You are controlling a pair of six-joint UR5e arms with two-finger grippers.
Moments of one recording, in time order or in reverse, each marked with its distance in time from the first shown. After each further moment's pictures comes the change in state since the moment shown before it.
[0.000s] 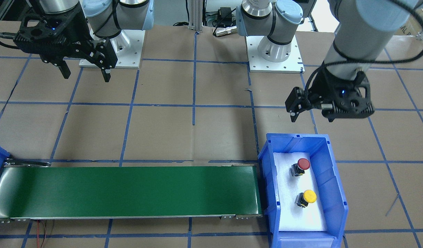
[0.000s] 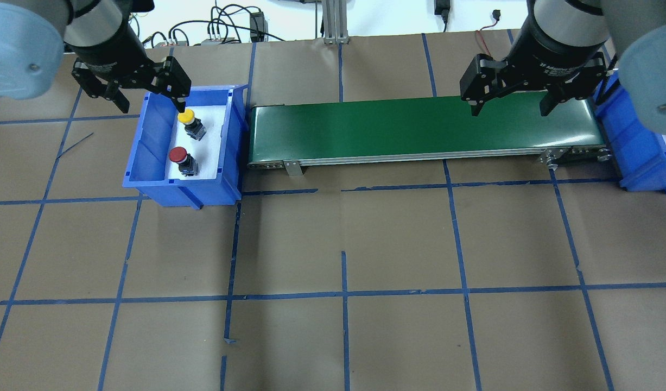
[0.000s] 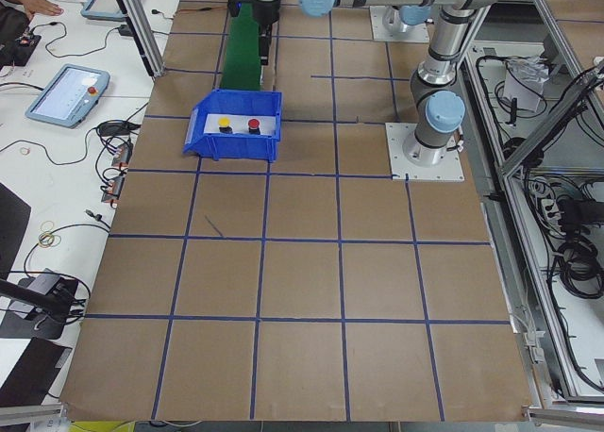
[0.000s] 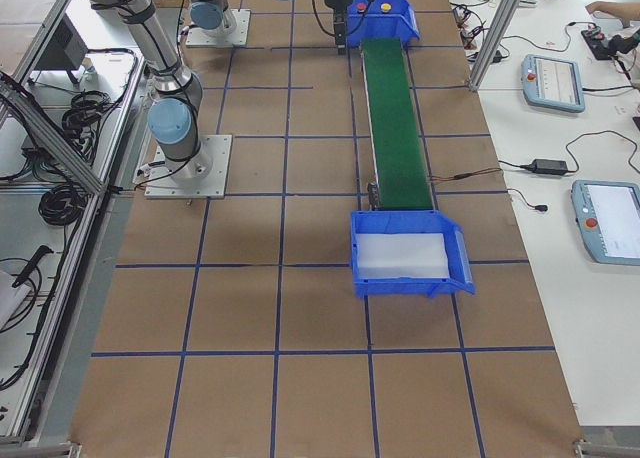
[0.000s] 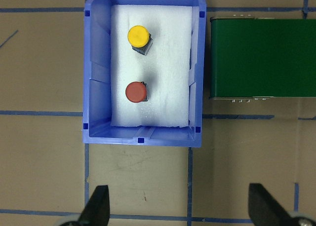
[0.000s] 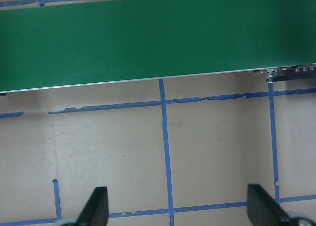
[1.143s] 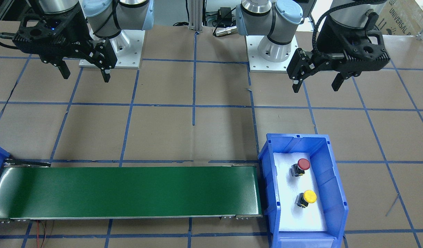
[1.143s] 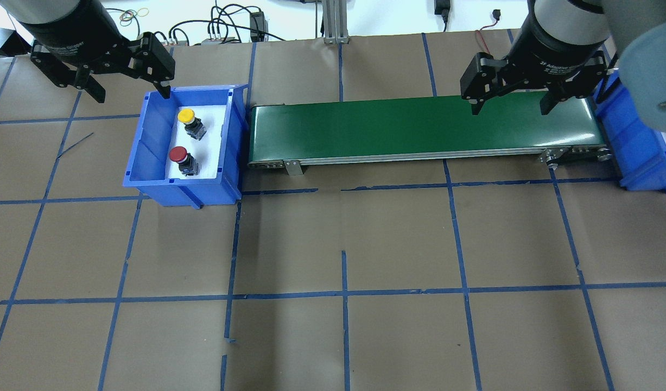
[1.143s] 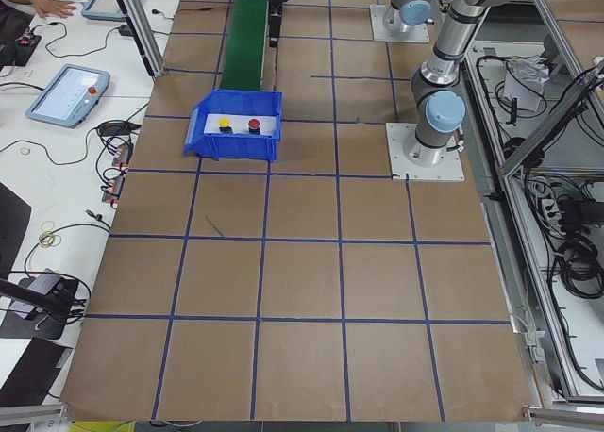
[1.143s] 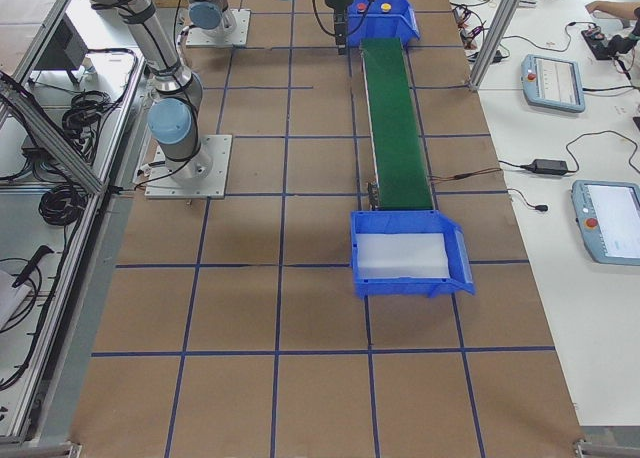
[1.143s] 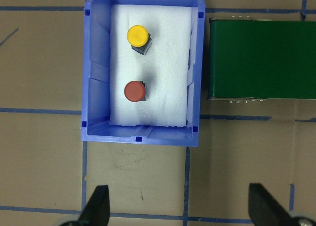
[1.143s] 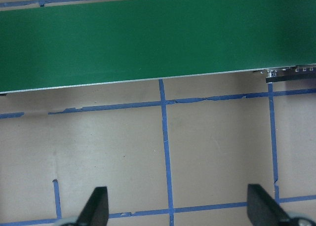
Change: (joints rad) left arm -0.027 0.146 0.062 -0.144 -0.008 -0.085; right arm 0.000 0.000 -0.002 0.000 0.000 0.000
